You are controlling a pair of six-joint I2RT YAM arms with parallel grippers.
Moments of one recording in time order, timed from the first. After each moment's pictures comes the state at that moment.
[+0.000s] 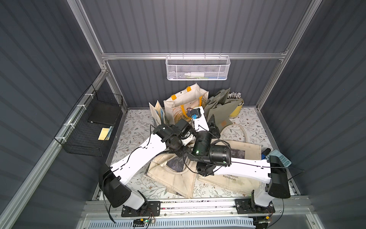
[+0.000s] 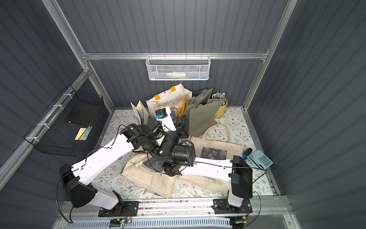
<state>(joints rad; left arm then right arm) -0.77 1.52 1.55 -1.26 0.05 0.07 1.32 1.70 1.43 1.53 1.56 -1.73</state>
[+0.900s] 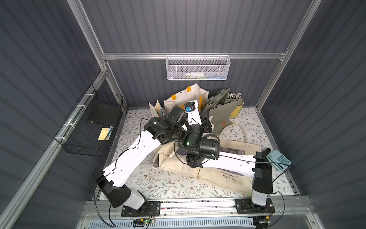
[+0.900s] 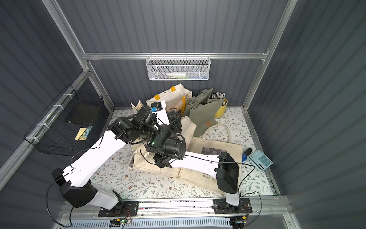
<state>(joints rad) -0.75 1.52 1.77 -1.15 0.02 -0.05 1.26 1.87 1.65 1.56 1.56 -1.72</state>
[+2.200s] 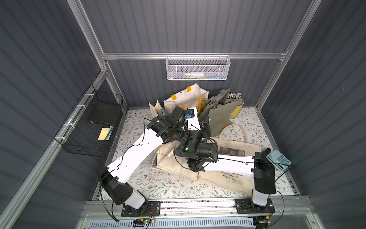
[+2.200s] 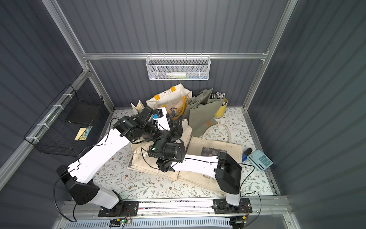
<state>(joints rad) -0.72 1.54 1.71 -1.14 0.00 -0.05 1.27 1.85 1.48 1.55 1.56 -1.58</state>
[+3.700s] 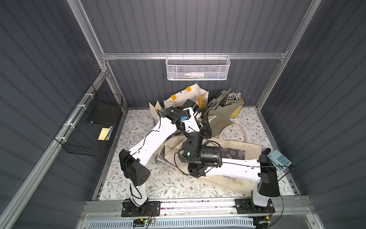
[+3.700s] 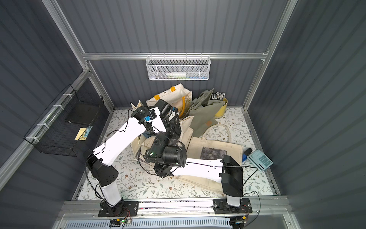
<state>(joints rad) -0.71 1.83 2.01 -1.24 0.05 -0.10 1.36 1.81 1.57 1.52 1.54 -1.77</state>
